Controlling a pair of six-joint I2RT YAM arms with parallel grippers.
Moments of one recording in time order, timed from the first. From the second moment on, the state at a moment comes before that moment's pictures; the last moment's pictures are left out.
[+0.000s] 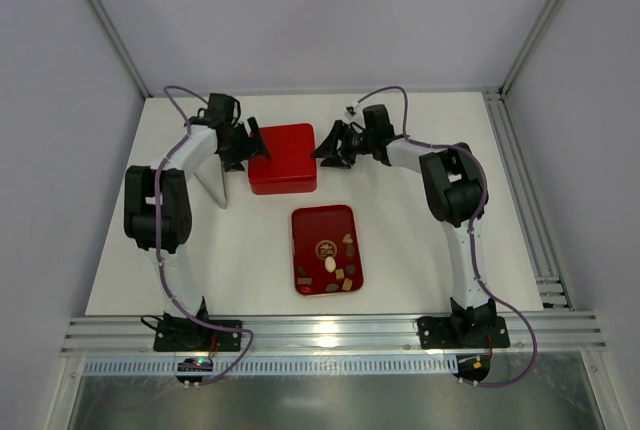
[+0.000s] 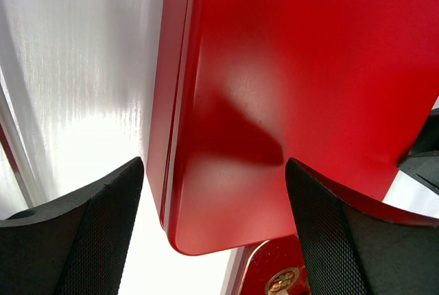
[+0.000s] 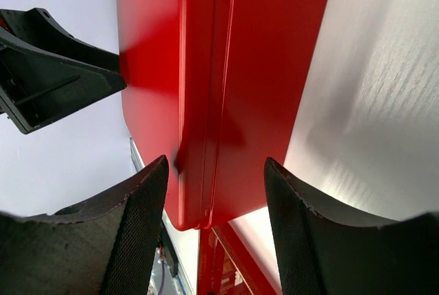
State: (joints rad) left arm -0.14 1.94 1.50 -0.59 0.19 -0.51; right arm 0.36 2.28 1.55 0.12 -0.79 0.81
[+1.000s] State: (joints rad) left arm -0.16 1.92 1.43 -0.55 0.19 -0.57; right arm 0.41 2.20 1.45 0.09 -0.71 0.78
